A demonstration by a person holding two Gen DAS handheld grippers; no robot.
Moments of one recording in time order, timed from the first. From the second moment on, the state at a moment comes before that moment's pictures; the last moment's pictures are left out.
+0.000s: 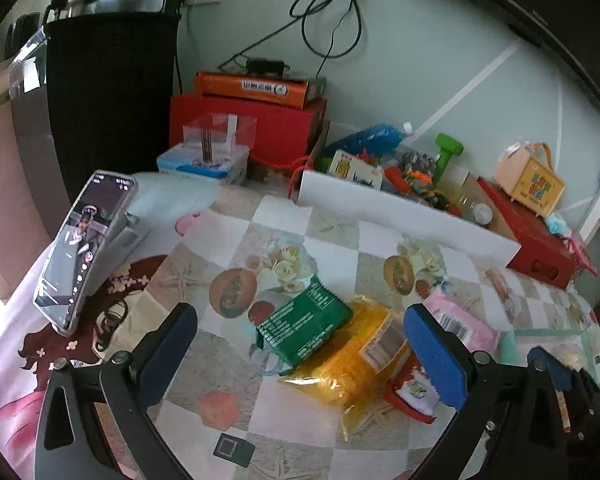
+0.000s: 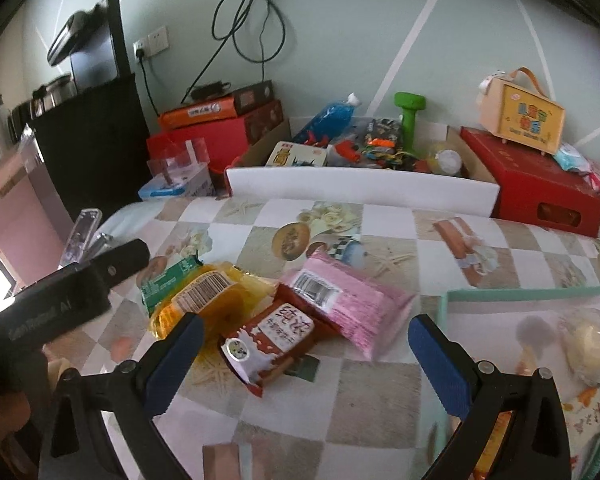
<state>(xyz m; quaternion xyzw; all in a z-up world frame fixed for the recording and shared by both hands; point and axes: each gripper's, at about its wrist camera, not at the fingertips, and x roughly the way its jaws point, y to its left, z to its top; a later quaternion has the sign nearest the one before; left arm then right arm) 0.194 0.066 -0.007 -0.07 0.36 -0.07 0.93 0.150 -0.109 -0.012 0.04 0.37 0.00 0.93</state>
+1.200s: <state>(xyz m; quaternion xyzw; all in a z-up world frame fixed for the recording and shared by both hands) 0.213 0.039 -0.035 -0.05 0.42 -0.06 0.90 0.171 -0.111 -0.048 0.03 0.44 -0.05 0.89</state>
